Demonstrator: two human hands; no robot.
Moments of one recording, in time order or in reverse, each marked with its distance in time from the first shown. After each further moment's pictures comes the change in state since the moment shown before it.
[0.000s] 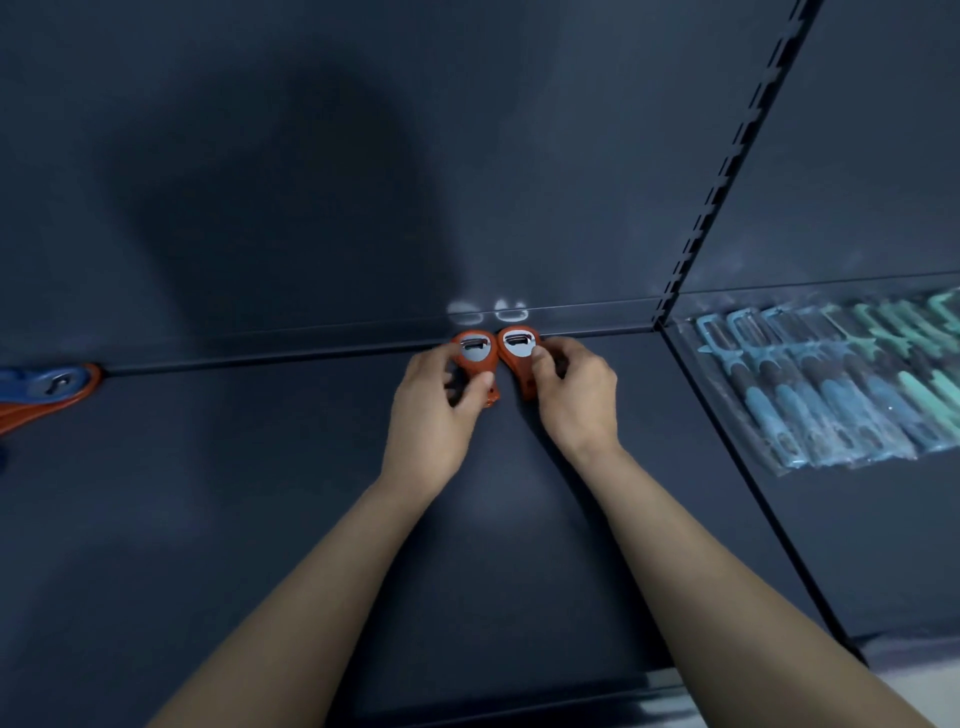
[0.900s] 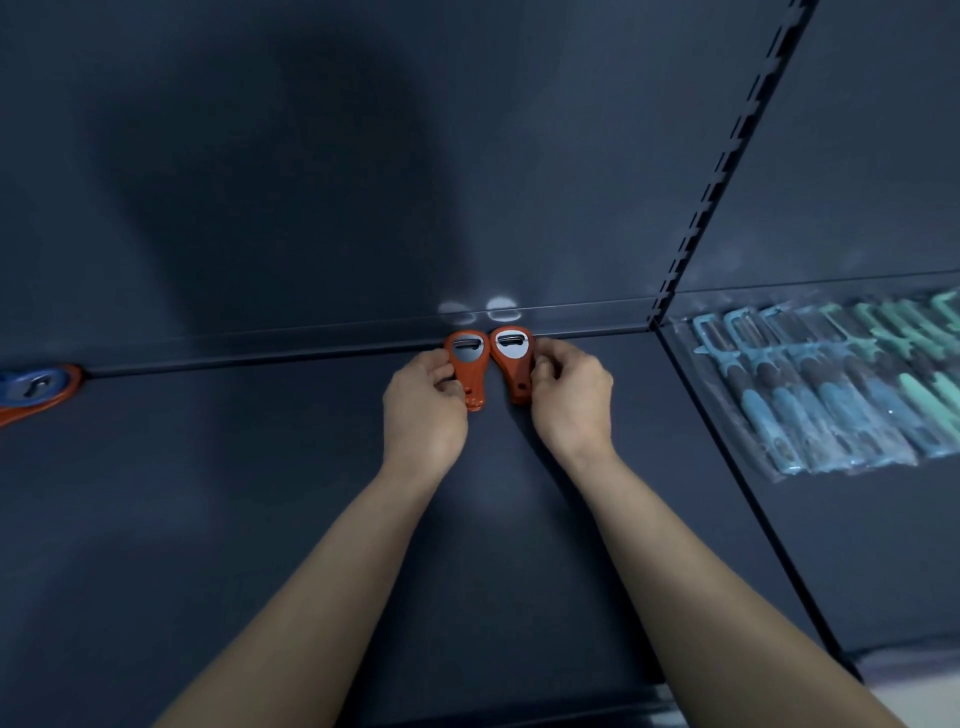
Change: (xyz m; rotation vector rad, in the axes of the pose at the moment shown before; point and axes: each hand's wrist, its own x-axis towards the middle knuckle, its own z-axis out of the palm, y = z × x) left_hand 0.011 0.010 0.012 -0.200 0.040 -0.317; right_hand -0.002 -0.007 -0.007 0.040 0.014 0.061
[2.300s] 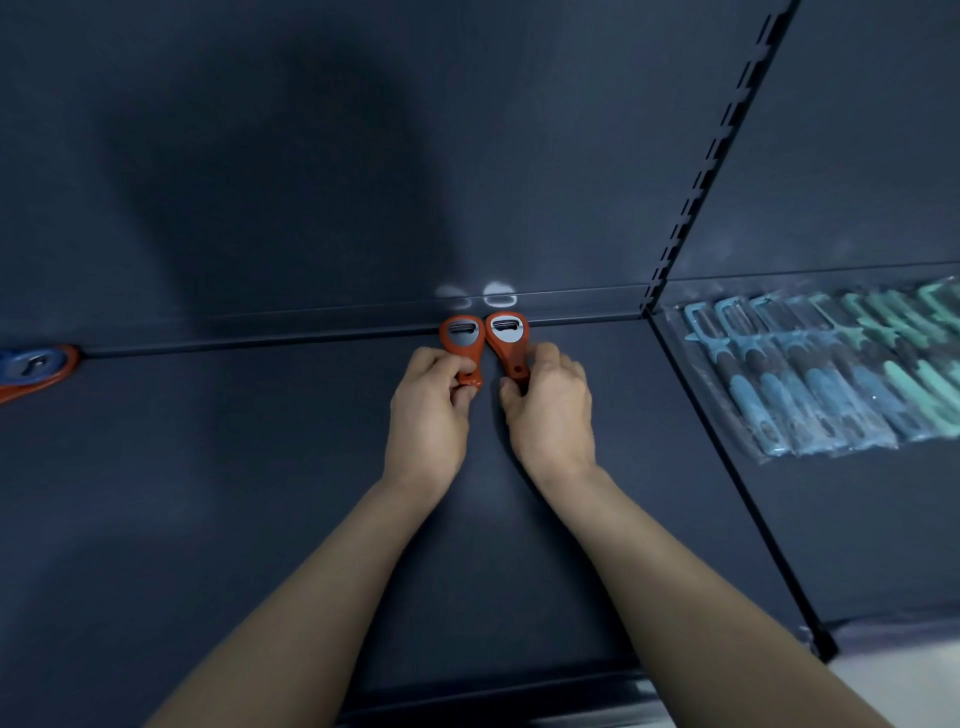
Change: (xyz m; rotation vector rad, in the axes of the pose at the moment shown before) left_hand -0.015 -0.022 0.005 0.275 0.048 0.432; right_hand -0.028 0.002 0.002 -0.380 -0.088 -0.150
